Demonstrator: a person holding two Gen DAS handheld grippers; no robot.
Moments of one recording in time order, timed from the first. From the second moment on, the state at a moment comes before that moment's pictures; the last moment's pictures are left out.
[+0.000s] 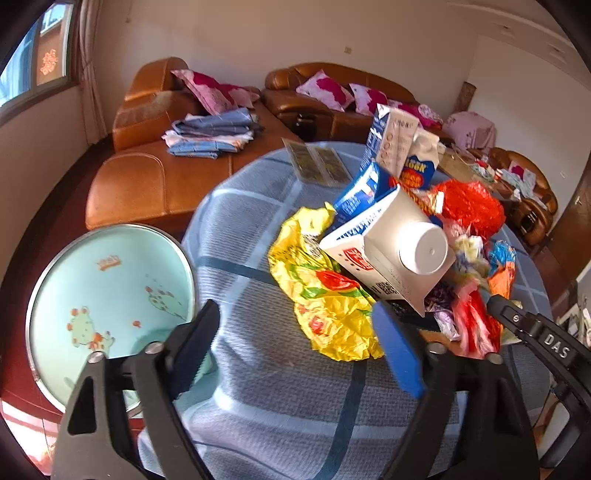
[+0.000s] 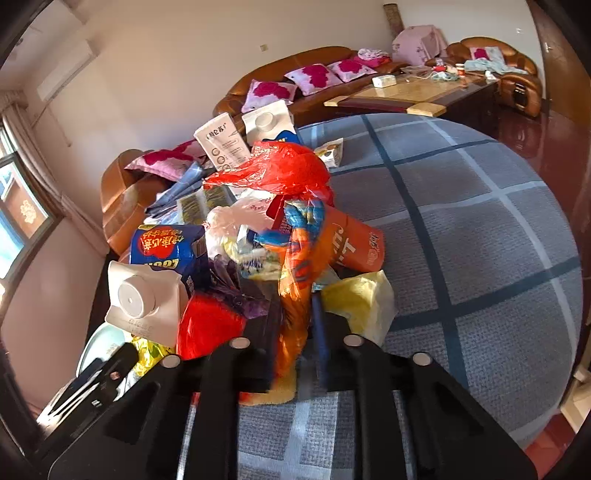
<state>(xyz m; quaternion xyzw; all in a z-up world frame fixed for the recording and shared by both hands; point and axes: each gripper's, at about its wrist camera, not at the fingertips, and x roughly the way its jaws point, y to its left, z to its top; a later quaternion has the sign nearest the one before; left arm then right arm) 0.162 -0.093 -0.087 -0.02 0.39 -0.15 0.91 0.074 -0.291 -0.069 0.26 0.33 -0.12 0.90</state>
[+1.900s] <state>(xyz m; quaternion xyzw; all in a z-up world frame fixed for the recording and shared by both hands) 0.091 0.068 -0.035 -0.04 0.32 -0.06 0.94 0.057 -0.134 0.003 0.15 0.26 0.01 0.96</state>
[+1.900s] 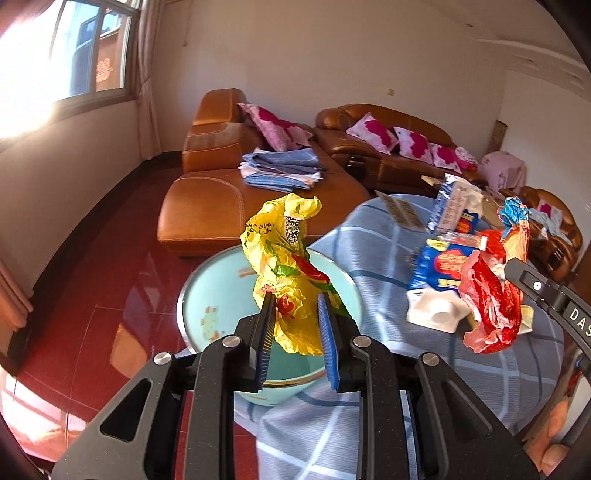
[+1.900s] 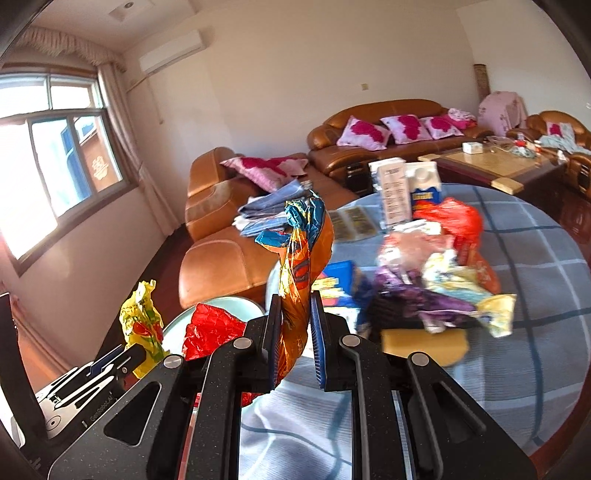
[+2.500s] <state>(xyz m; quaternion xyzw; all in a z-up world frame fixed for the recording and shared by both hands) 0.130 0.111 -0.086 -0.05 0.39 -0.01 0.92 0.136 -0.058 -0.048 0.08 0.32 0.07 0.94</state>
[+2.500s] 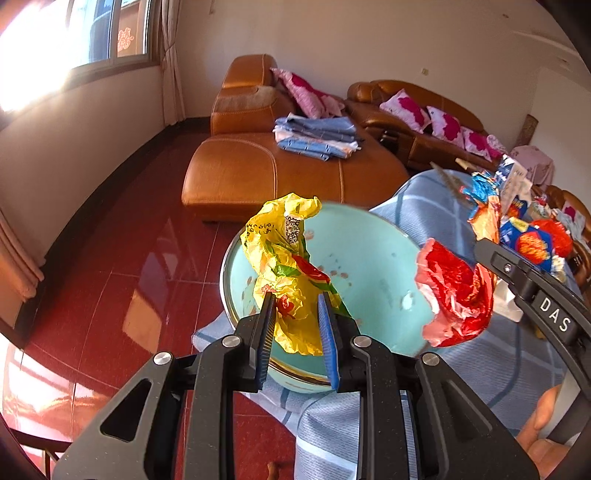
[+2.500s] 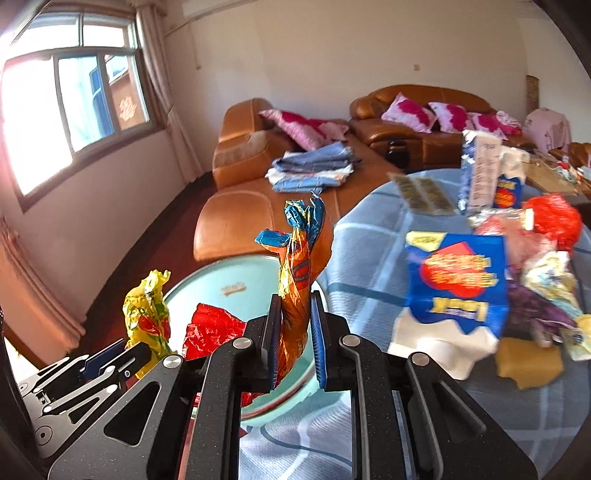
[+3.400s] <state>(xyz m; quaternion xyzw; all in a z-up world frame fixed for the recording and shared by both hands) 0.127 0.107 -0.087 -0.07 0.39 0.03 0.92 0.091 -0.107 -0.035 0.10 0.28 0.03 0.95</state>
